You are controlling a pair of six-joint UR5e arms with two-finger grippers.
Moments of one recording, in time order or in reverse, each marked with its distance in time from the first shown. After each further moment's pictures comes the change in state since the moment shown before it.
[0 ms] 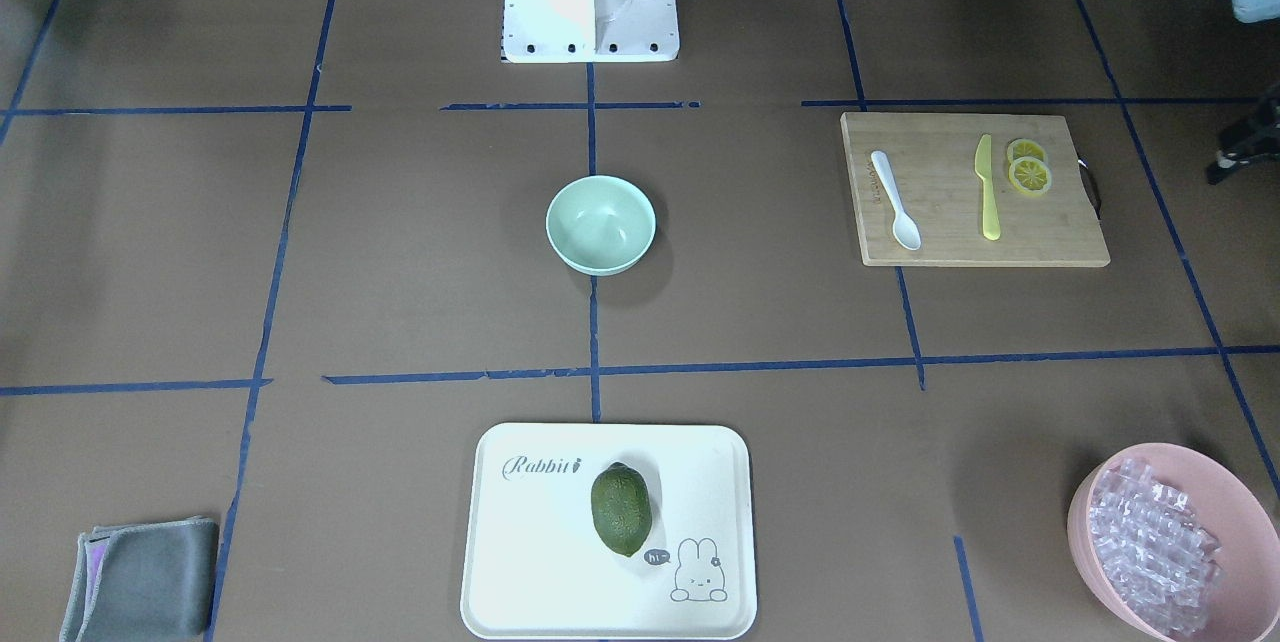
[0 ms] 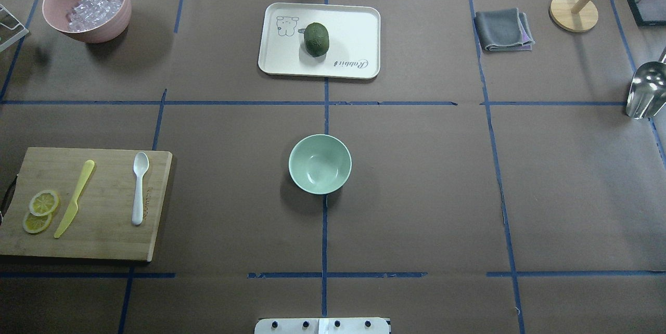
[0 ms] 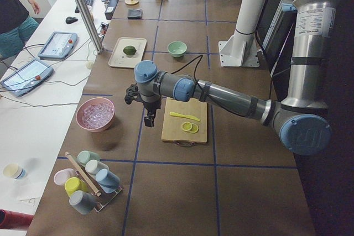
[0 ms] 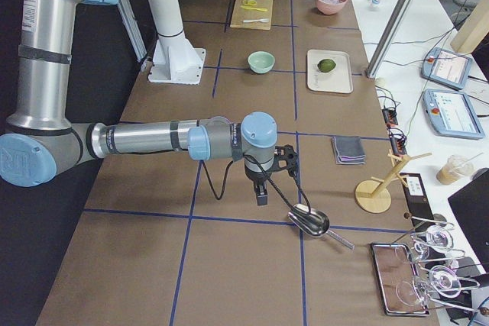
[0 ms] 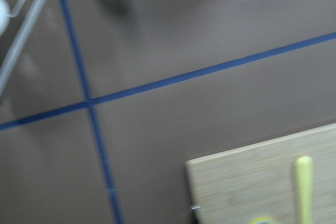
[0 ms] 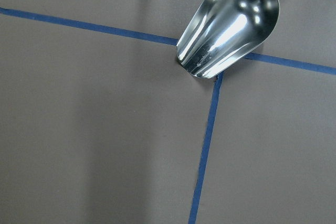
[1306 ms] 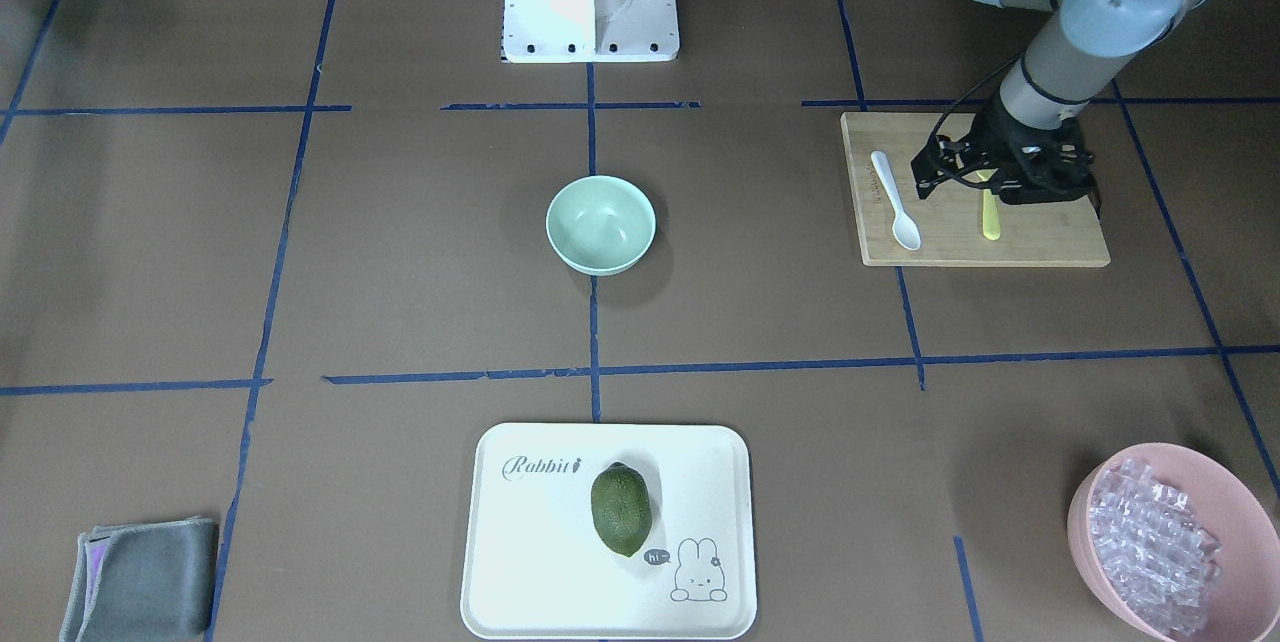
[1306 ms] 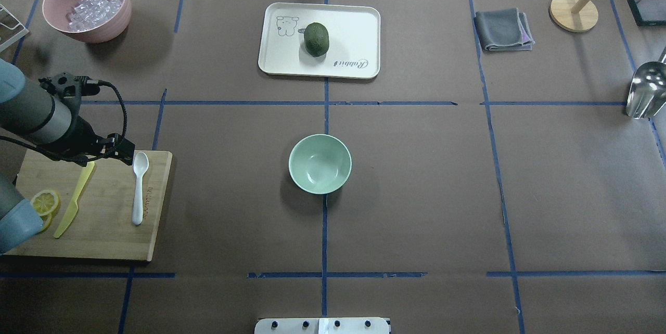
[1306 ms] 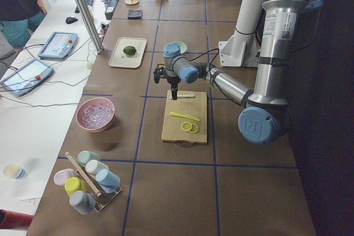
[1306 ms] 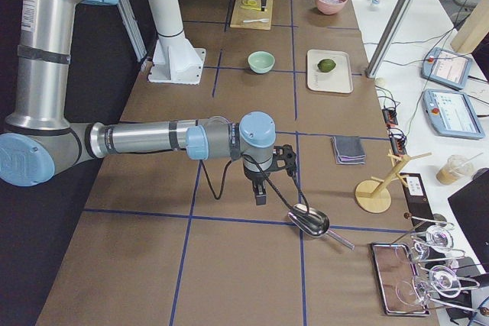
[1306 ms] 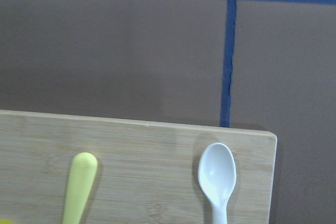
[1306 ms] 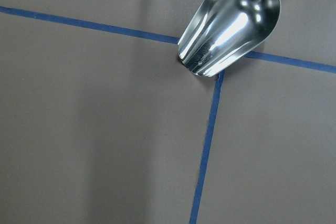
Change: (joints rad) left arm 0.524 -0.082 -0.017 -0.203 0.253 -0.758; right arm 0.001 -0.005 0.003 0.003 0.003 -0.001
